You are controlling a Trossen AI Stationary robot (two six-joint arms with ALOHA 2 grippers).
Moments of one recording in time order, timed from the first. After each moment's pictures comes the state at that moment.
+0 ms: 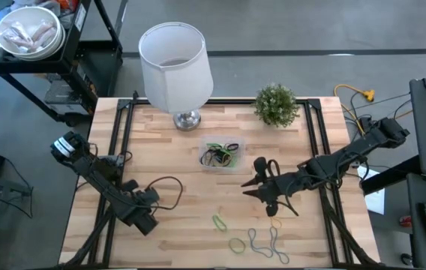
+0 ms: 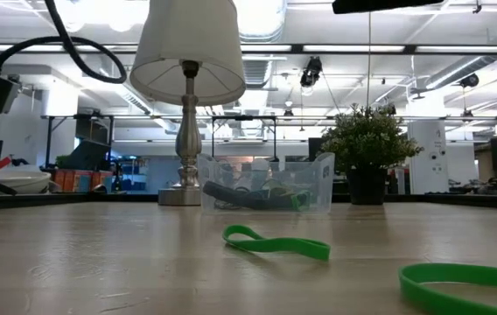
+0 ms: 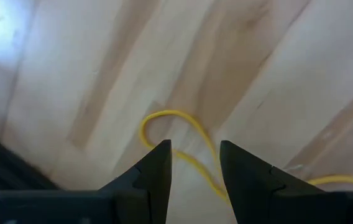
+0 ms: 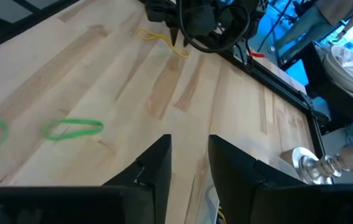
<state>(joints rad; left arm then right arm) -0.79 1.55 0.86 -1.02 -0.11 -1.36 0.45 1.27 0.86 -0.12 0.37 -0.29</state>
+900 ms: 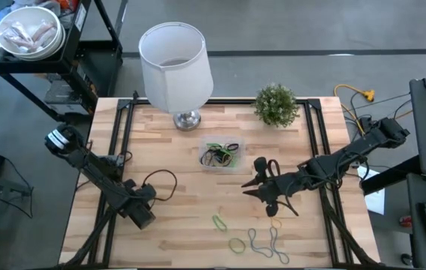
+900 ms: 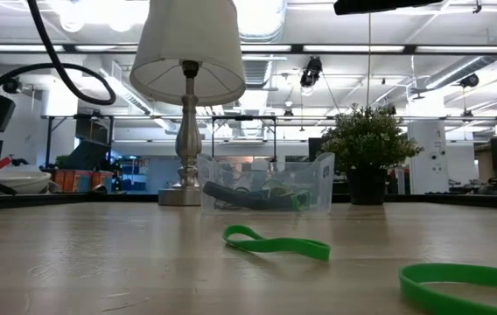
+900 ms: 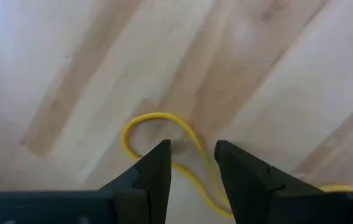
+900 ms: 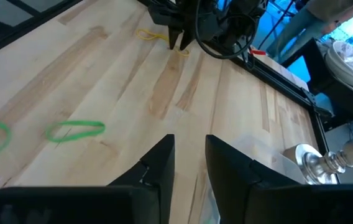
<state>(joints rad) -0.79 1.46 0.67 -0.79 -0.07 -1.43 0.45 1.27 0.86 -0.13 0.37 -0.26</state>
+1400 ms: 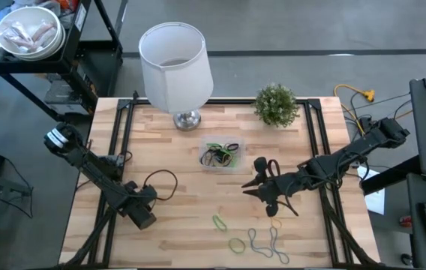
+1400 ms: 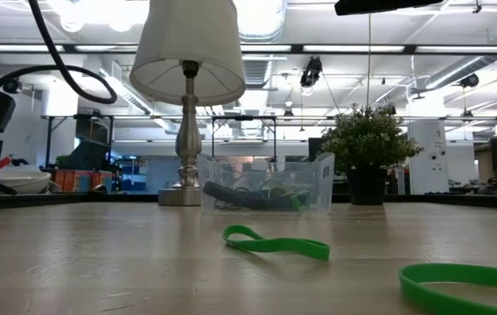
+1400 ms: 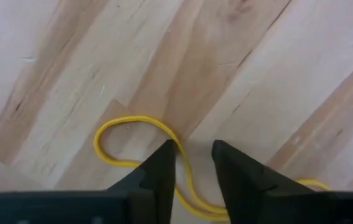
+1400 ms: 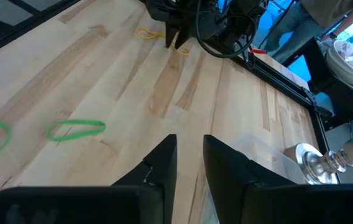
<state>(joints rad) -0.79 1.46 0.66 -0.72 -0.05 -1.43 0.45 1.27 0.86 -0.13 0.37 -0.26</state>
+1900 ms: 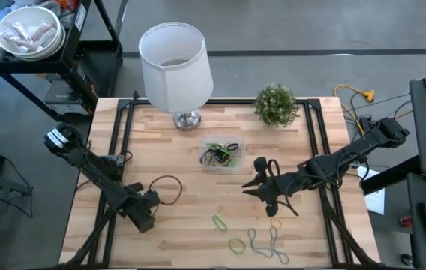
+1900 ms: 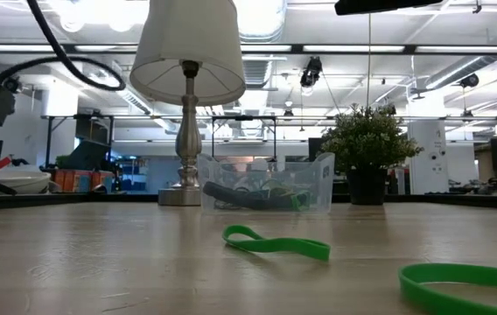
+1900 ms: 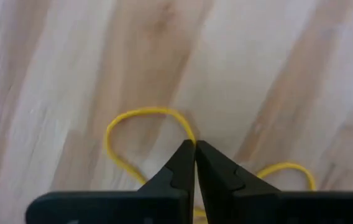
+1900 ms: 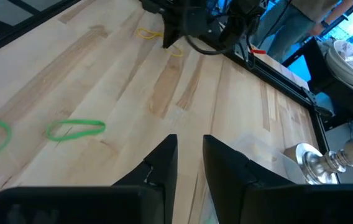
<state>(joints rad) -0.79 1.46 0.67 -0.64 -0.07 -1.21 0.45 1.27 0.86 -0.13 0.37 -0.26</state>
